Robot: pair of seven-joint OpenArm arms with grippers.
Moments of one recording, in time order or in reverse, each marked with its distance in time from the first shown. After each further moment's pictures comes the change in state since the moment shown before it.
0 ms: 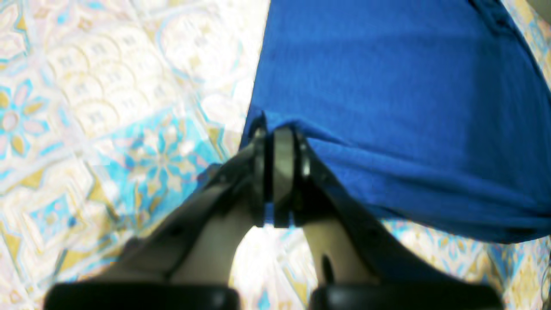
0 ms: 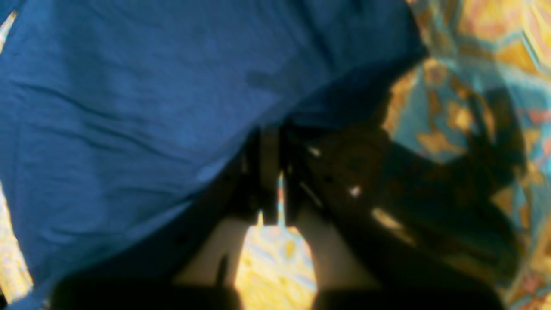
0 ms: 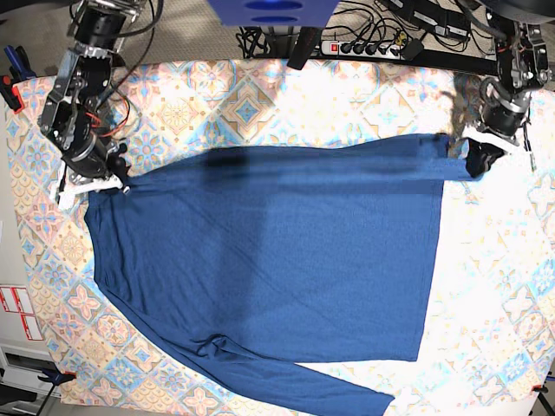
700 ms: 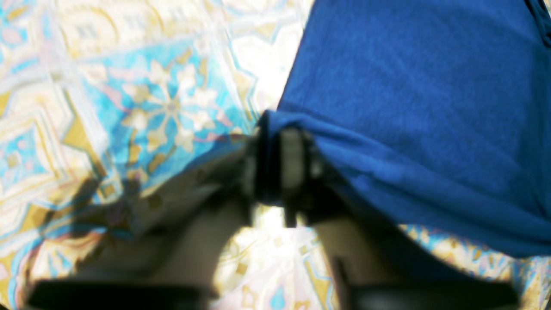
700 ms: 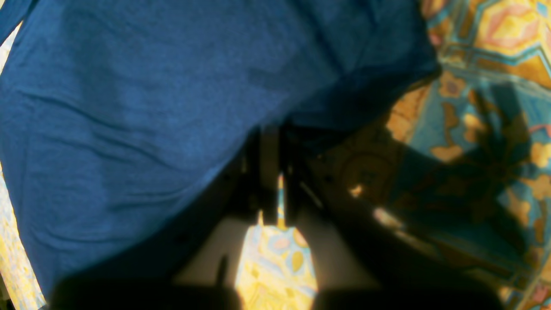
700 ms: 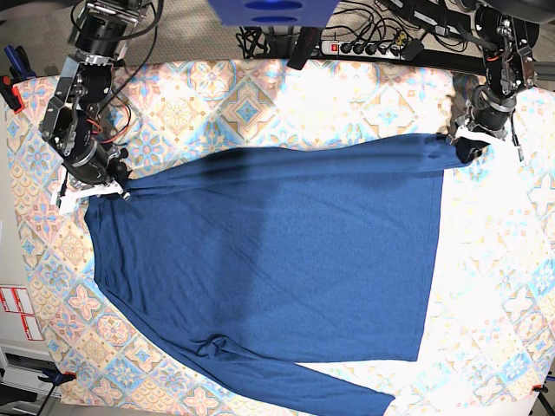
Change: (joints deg) left arm -4.8 2.6 1.9 -13.1 0.3 0.4 0.9; right arm 1.8 -0.2 0.0 -2.3 -0.2 -0.1 0.3
